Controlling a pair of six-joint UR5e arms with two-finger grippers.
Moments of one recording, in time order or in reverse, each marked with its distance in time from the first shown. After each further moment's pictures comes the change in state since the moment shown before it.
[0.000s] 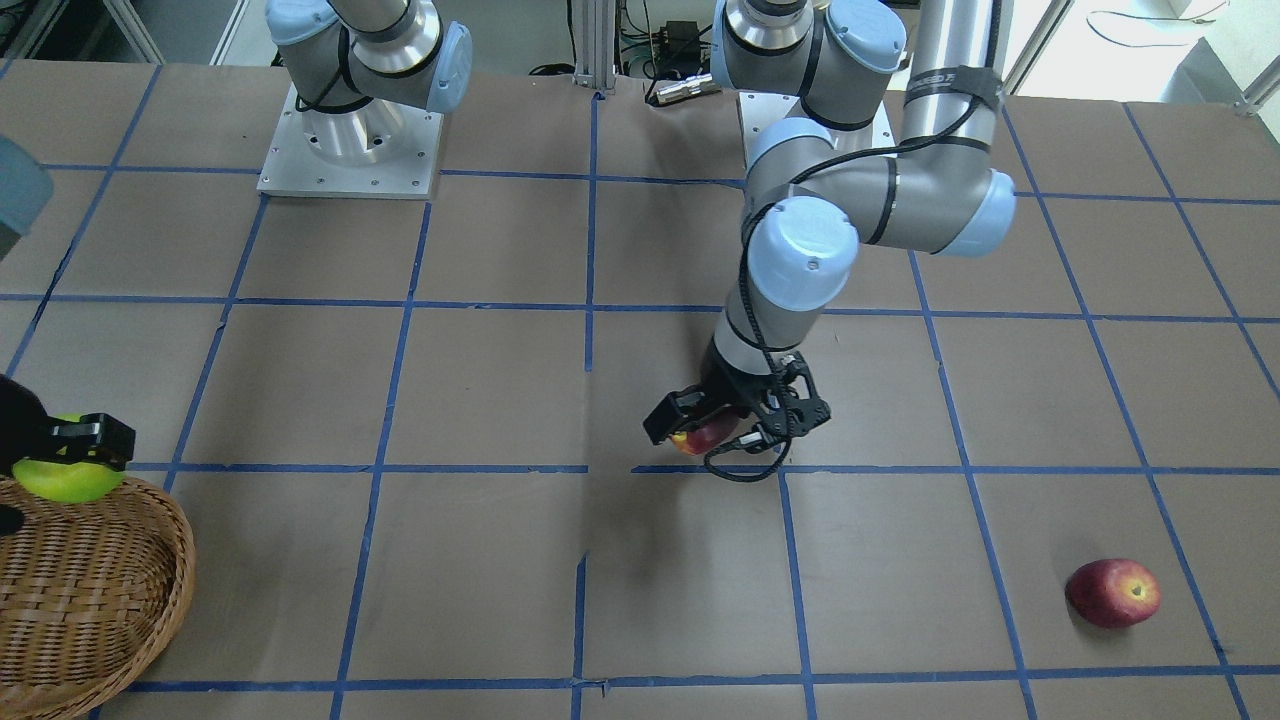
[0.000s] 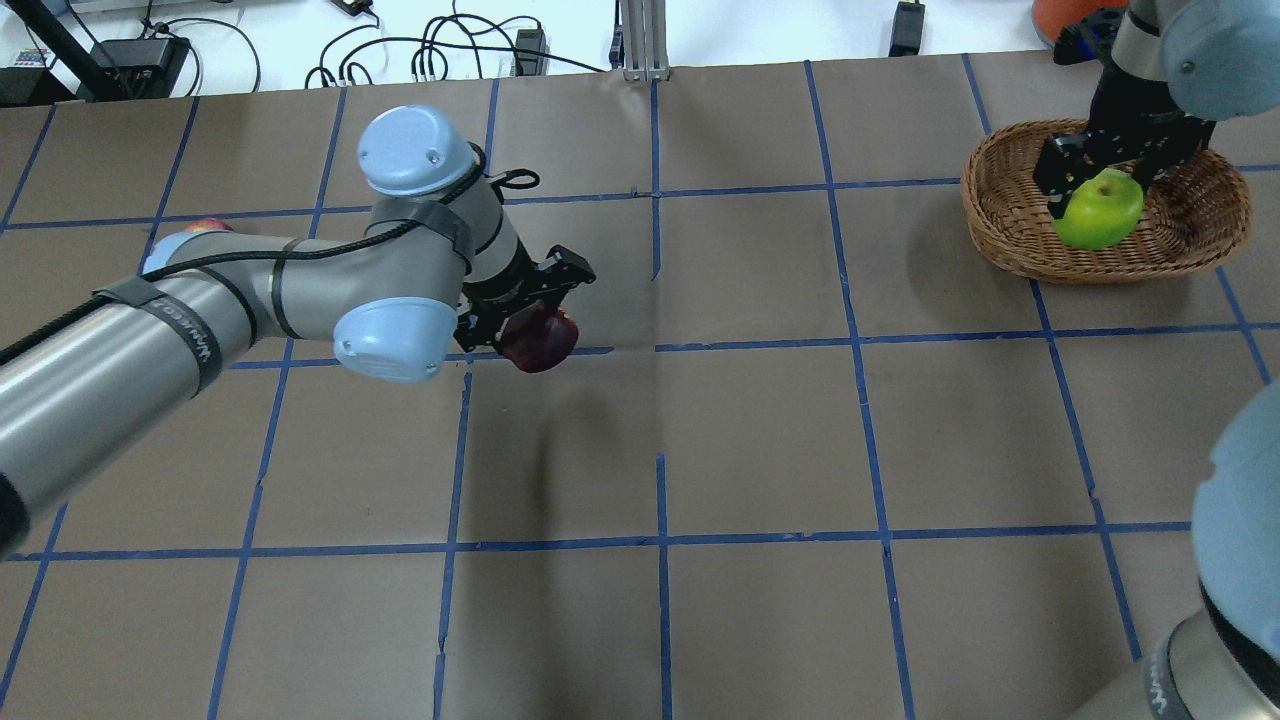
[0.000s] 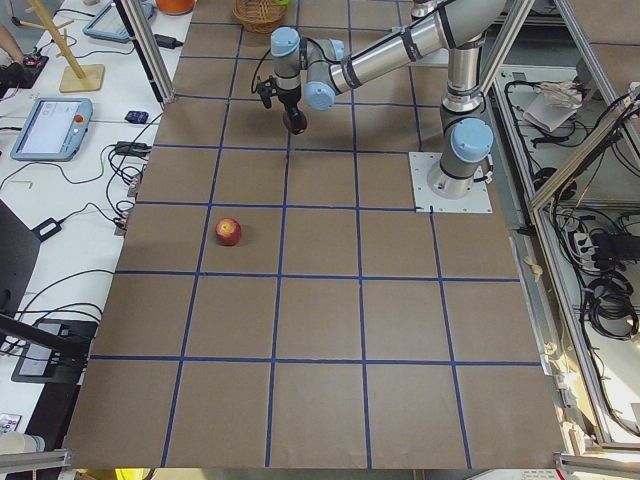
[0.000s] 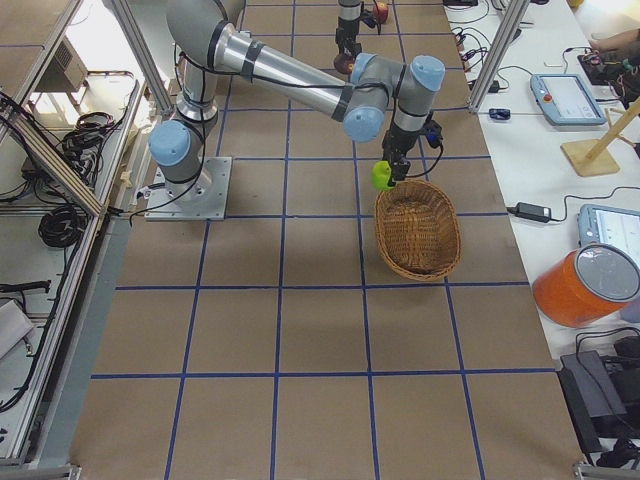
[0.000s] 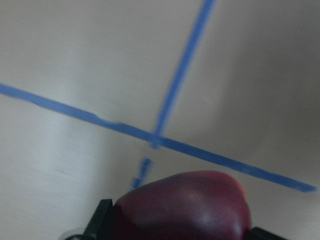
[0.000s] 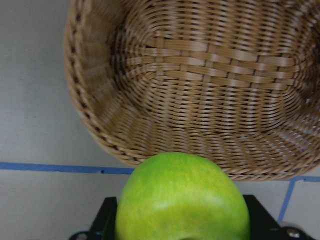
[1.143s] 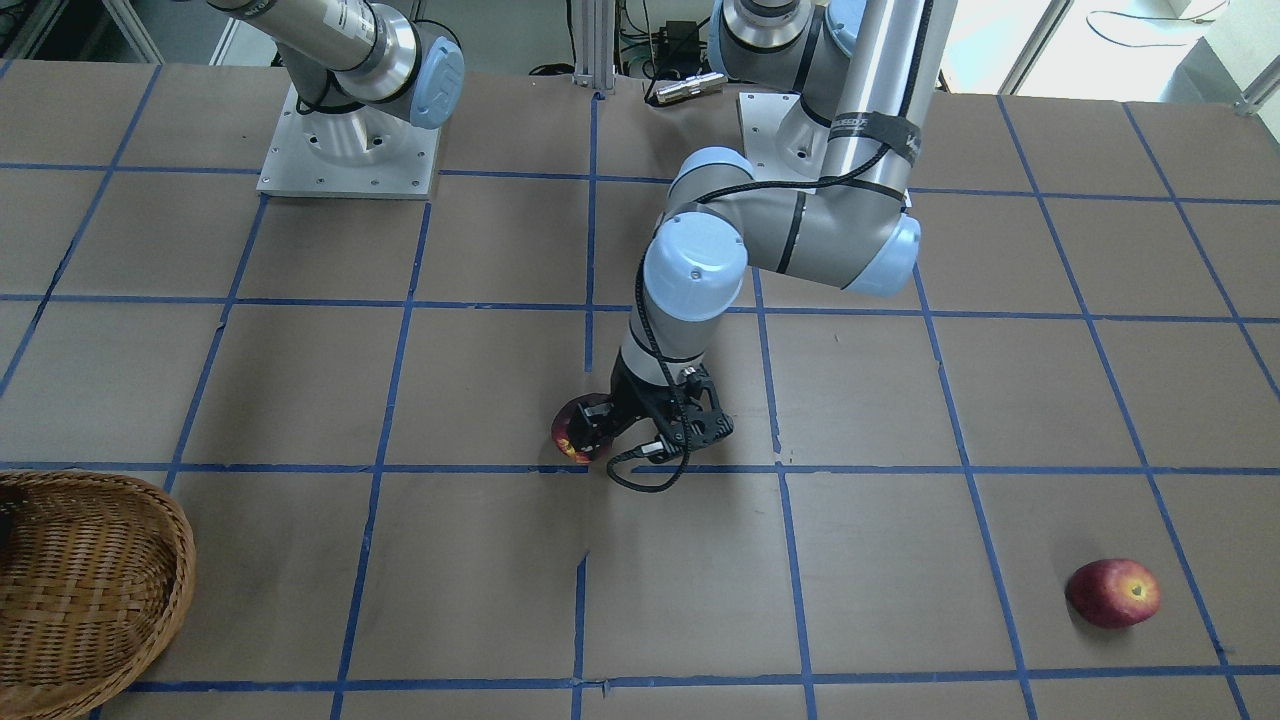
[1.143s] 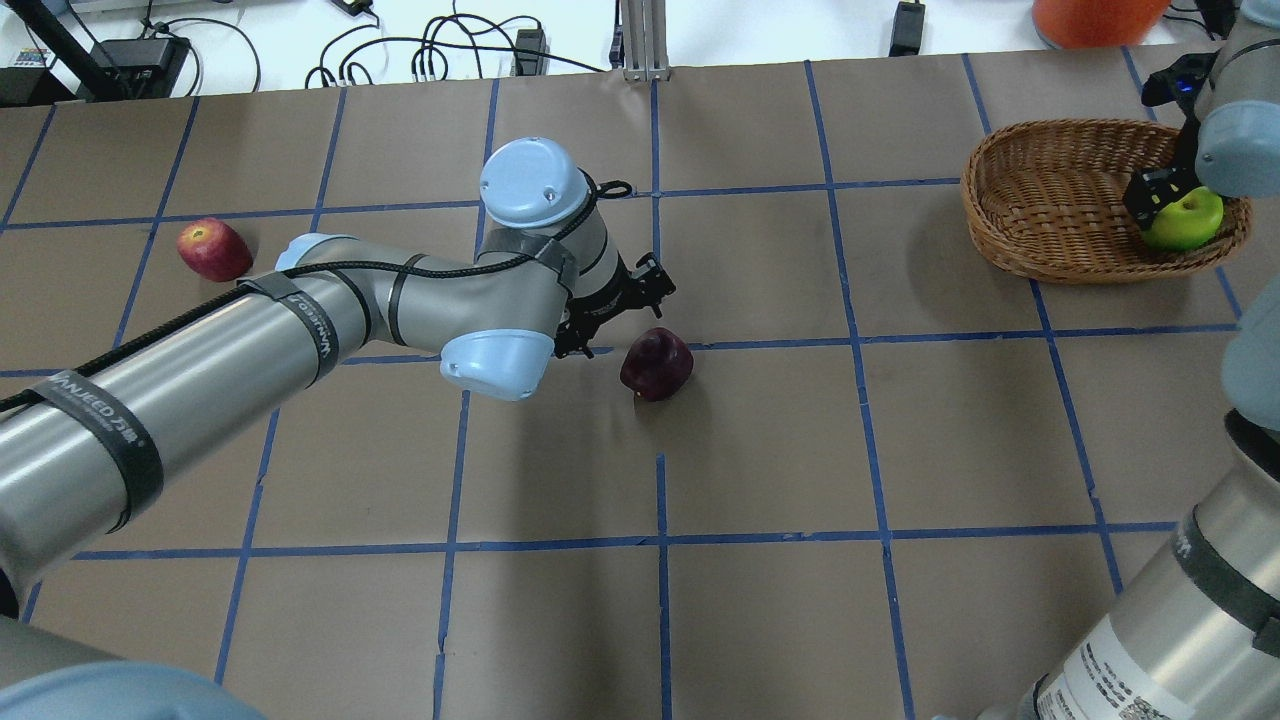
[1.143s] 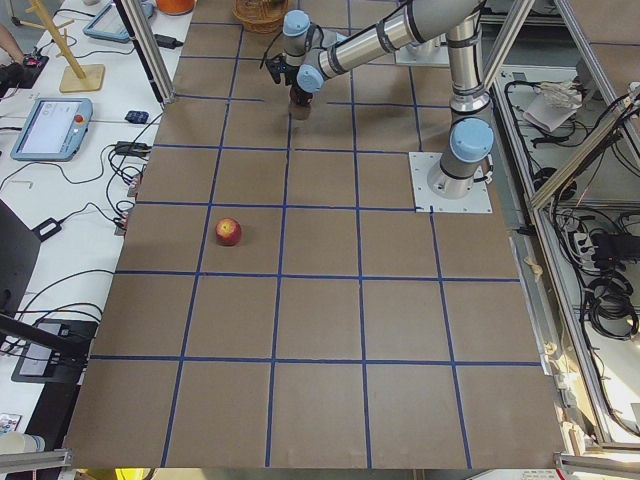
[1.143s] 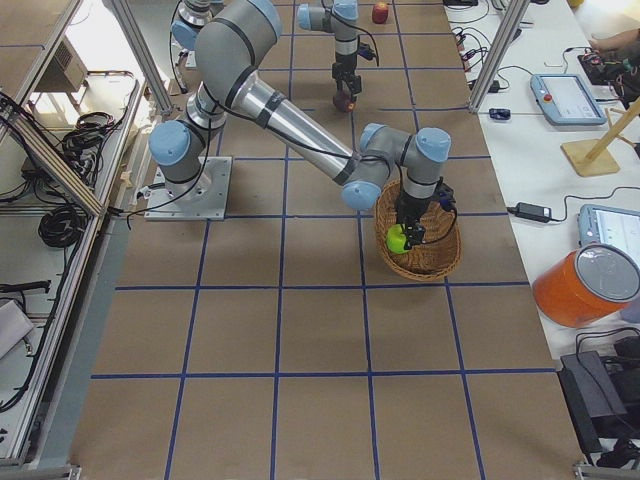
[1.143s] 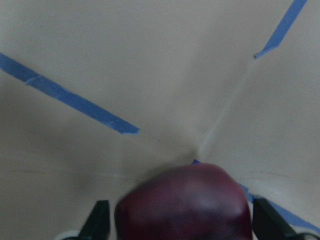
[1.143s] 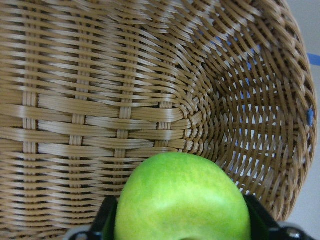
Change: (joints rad) left arm -0.064 -0.069 0.046 0.060 -0.020 0.015; right arm -0.153 0.208 -0.001 -0.388 -0.042 -0.173
